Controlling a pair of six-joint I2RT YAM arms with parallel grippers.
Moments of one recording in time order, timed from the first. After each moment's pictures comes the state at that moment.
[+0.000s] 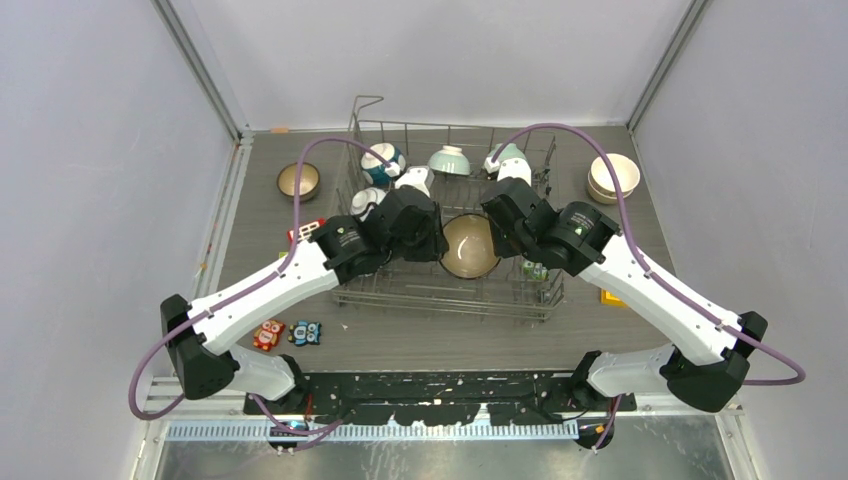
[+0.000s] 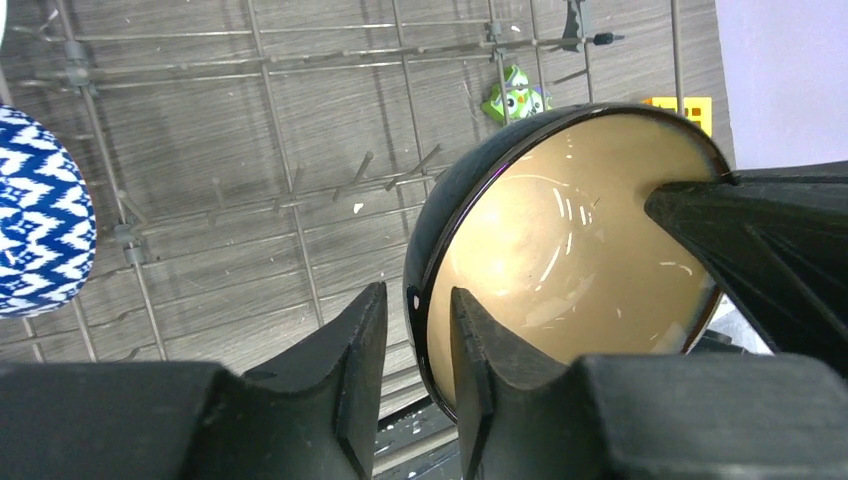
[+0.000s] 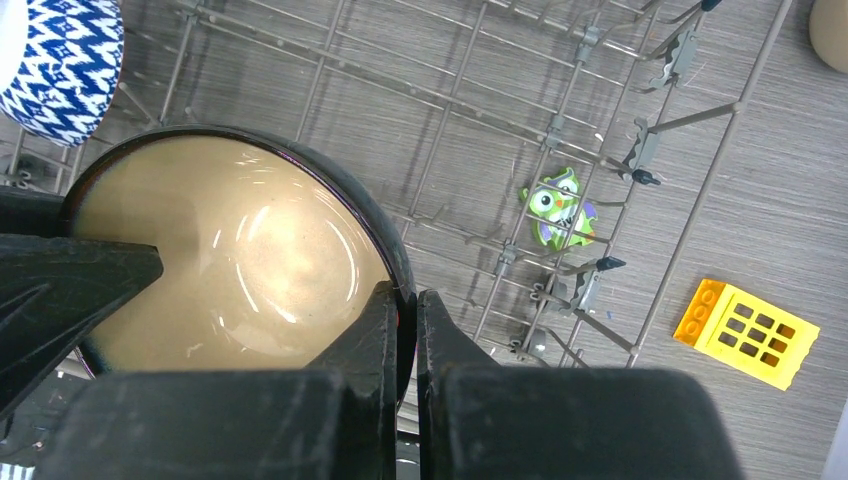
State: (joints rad) left arm -0.97 1.37 1.38 -0.69 -0.23 -0.74; right arm 0.87 1.27 1.47 -1.08 0.47 0.48
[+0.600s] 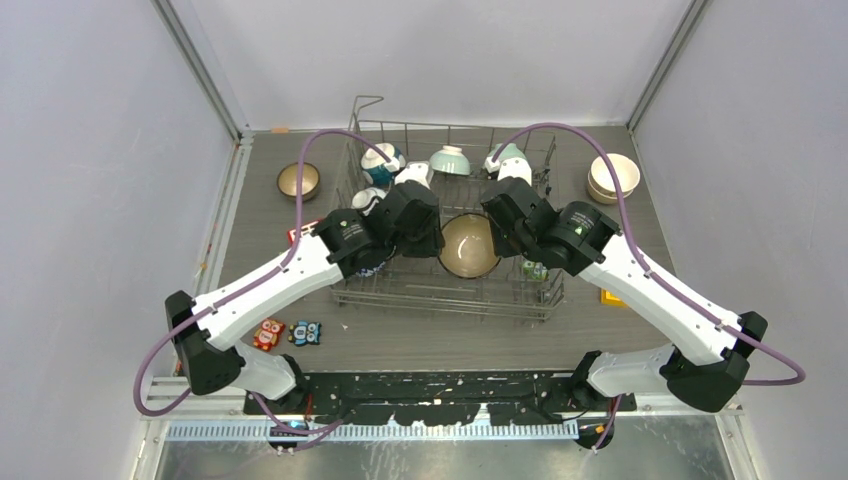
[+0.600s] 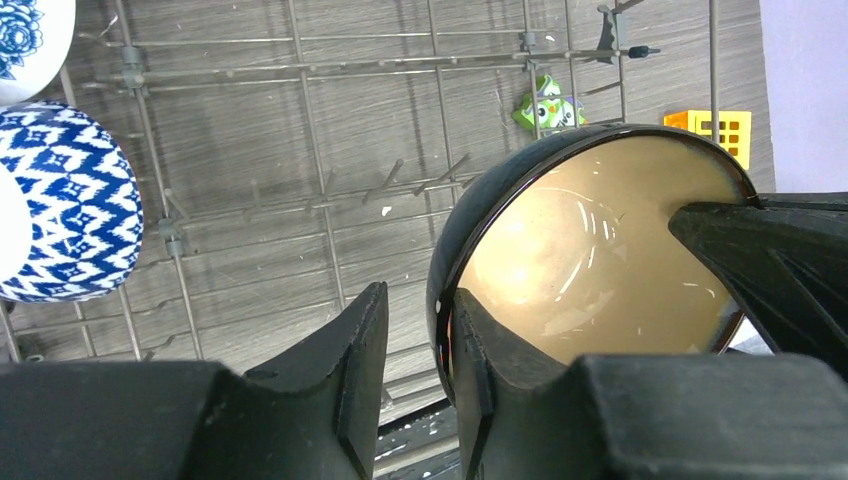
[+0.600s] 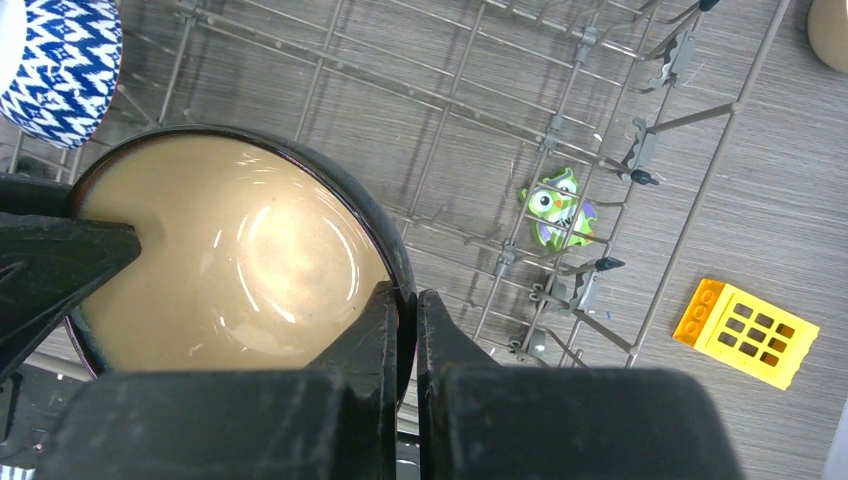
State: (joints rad) left arm -0.97 1.41 1.46 -0.78 -0.29 -0.74; right arm 0.87 1.27 1.47 -1.08 0.47 0.48
